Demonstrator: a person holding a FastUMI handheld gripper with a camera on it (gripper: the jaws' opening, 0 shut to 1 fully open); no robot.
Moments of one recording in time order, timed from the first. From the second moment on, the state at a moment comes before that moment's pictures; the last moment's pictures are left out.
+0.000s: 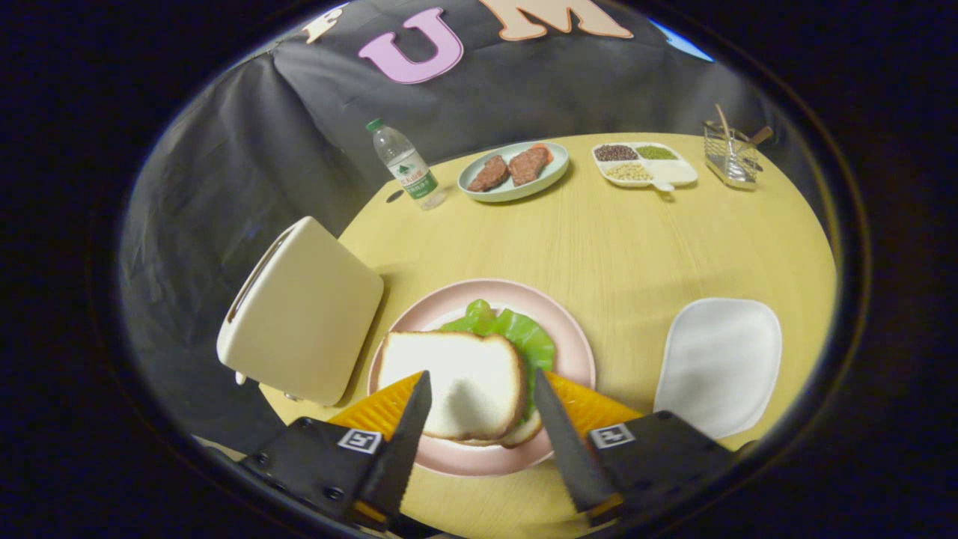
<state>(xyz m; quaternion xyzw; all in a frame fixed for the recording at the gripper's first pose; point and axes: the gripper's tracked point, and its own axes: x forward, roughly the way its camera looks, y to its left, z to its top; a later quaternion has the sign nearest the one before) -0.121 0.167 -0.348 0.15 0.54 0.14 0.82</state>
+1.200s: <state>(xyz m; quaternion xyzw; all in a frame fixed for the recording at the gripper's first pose) 0.012 -0.016 -0.110 -0.04 0.13 -0.03 0.99</state>
